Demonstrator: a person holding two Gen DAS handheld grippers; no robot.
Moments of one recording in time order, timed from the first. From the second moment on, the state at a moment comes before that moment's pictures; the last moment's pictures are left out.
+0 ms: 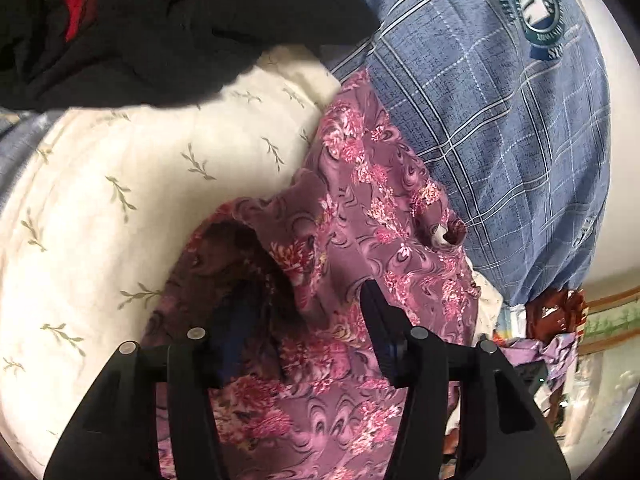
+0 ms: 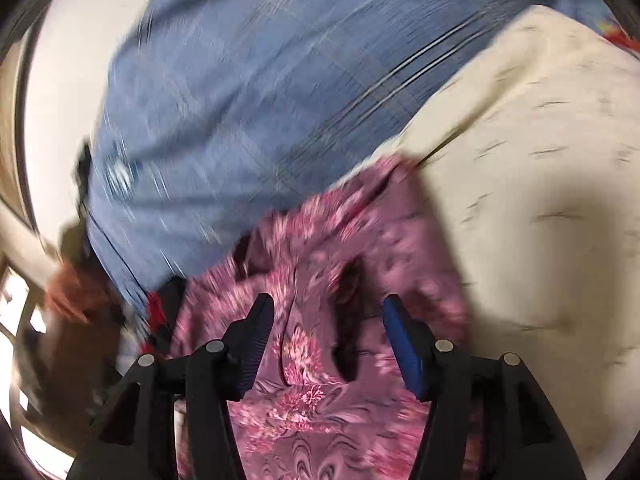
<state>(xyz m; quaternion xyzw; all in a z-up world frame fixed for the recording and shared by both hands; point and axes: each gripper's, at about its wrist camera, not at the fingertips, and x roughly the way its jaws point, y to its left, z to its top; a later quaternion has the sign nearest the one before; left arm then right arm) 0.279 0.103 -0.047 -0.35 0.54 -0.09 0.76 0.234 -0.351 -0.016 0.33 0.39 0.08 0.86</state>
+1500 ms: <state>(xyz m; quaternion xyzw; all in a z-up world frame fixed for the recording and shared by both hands) 0.297 0.054 -0.028 -0.12 0.57 -0.04 0.81 0.194 -0.365 -0.026 0.26 0.42 0.06 0.87</state>
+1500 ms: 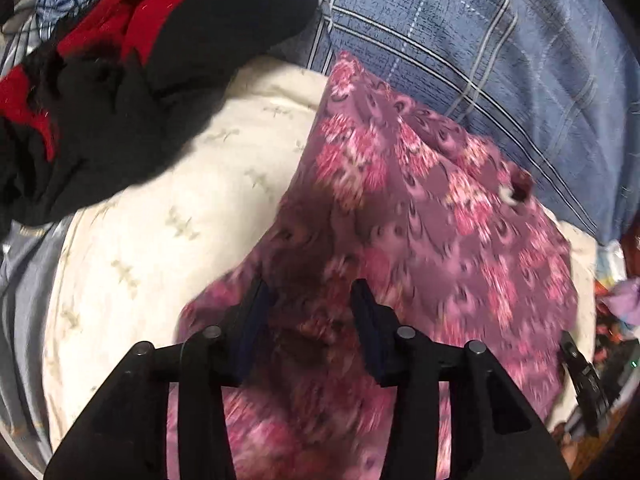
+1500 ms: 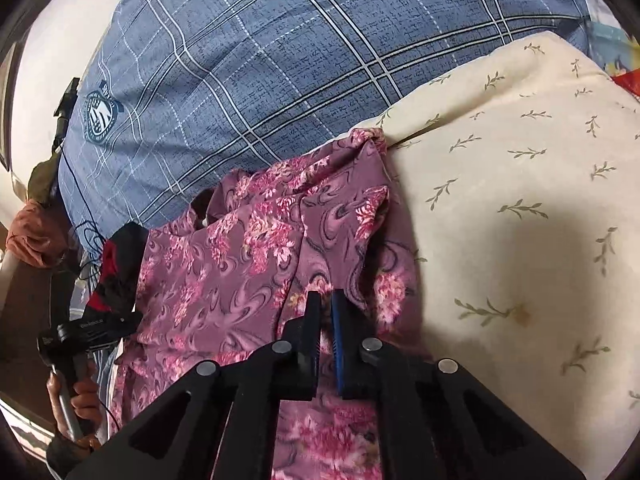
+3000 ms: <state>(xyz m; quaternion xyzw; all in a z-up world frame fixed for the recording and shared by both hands) 0.040 0.127 -0.006 -0.21 0.59 -0.20 0.76 -0.071 -0.352 -0.006 0.34 0.41 0.23 0.81</state>
